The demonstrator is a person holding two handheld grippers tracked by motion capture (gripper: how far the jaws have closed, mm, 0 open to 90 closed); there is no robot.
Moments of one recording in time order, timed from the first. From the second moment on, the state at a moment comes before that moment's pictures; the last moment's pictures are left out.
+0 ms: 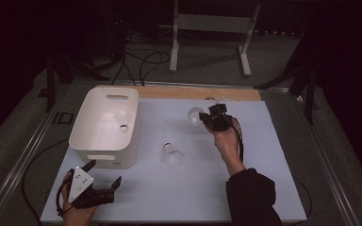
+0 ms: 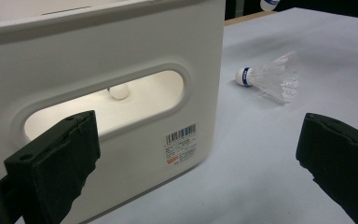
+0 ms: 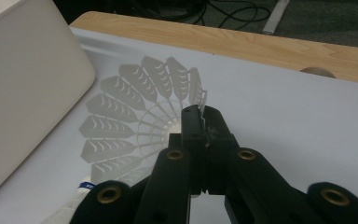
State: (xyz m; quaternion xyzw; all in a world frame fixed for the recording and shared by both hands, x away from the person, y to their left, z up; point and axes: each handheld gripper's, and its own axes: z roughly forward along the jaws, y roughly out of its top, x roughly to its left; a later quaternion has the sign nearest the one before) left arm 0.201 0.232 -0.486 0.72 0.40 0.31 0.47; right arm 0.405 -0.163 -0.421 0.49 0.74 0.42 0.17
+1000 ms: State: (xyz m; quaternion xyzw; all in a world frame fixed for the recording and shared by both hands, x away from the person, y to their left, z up) left arm 0.201 0.232 -0.486 0.72 0.40 0.31 0.47; right arm 0.402 -0.148 -0.420 0.48 0.75 0.43 0.16
